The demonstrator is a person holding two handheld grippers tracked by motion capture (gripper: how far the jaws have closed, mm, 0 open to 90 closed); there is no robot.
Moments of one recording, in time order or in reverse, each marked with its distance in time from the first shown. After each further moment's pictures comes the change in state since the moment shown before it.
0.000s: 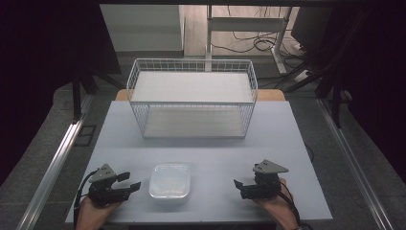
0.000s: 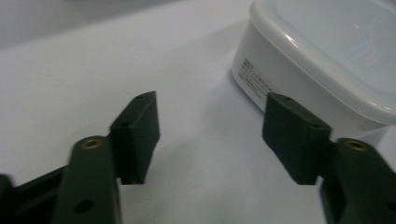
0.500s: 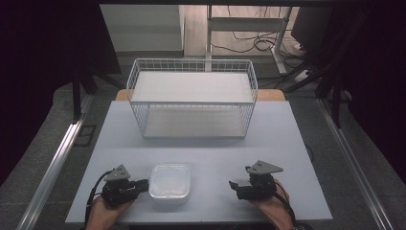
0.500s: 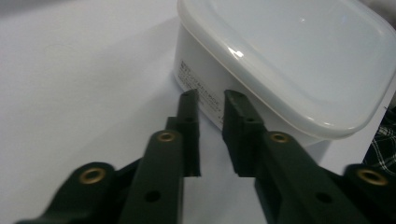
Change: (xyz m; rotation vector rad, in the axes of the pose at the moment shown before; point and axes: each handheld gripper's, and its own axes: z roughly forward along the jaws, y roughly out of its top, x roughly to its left) left arm -0.025 0.012 0.021 0.065 -0.115 0.019; right arm 0.013 0.007 0.002 0.022 0.076 -0.022
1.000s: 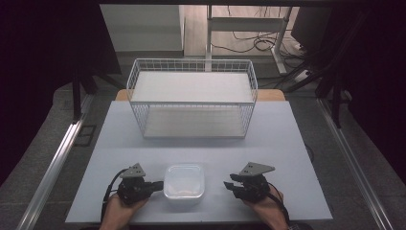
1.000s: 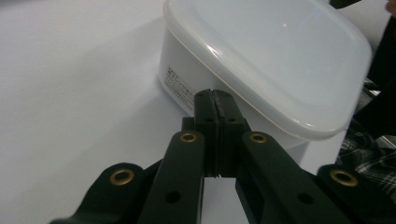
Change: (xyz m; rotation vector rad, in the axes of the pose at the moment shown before) left arm -0.023 0.019 0.029 0.010 -0.105 0.004; right arm 0.017 0.010 0.004 0.035 0.126 -0.054
